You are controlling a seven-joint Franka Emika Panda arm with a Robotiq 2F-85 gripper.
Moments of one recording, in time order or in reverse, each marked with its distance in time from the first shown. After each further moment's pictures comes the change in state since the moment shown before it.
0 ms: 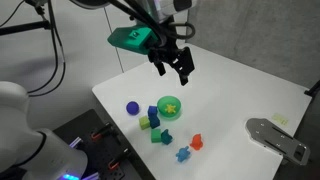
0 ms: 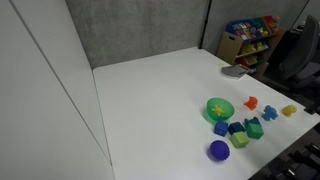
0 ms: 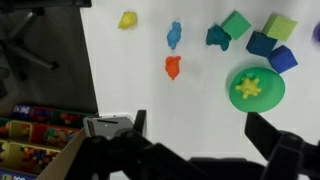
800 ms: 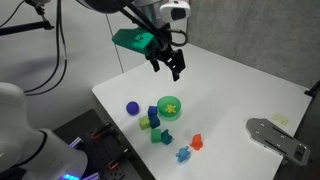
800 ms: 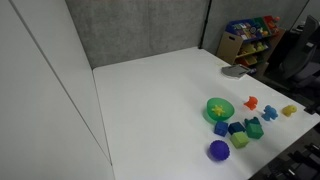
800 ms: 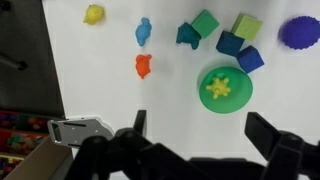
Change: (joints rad) arm 0.075 0.076 0.019 0.015 0.098 0.004 0.009
